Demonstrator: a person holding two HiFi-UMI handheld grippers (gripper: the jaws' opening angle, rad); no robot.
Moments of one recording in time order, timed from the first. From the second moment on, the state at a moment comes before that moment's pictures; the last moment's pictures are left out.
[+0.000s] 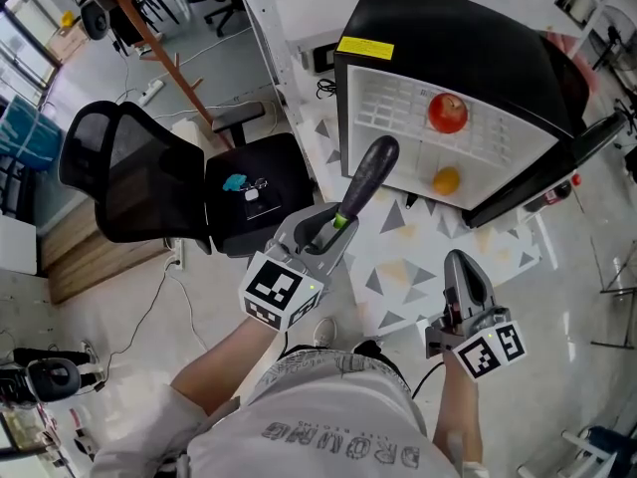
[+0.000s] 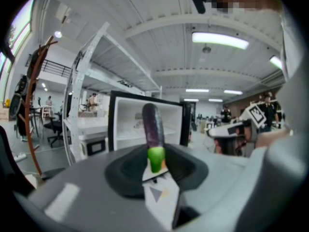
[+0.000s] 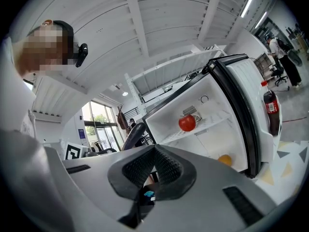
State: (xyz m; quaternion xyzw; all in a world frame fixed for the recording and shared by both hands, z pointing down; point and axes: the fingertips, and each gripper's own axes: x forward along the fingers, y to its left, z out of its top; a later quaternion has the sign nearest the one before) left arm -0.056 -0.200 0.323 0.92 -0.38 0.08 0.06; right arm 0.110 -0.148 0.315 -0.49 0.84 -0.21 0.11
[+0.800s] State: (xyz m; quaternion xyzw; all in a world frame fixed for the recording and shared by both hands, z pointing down) left arm -0.054 -0.201 0.329 0.92 -0.38 0.08 0.06; right arm 0.107 -0.152 0.320 -0.49 0.84 -0.21 0.09
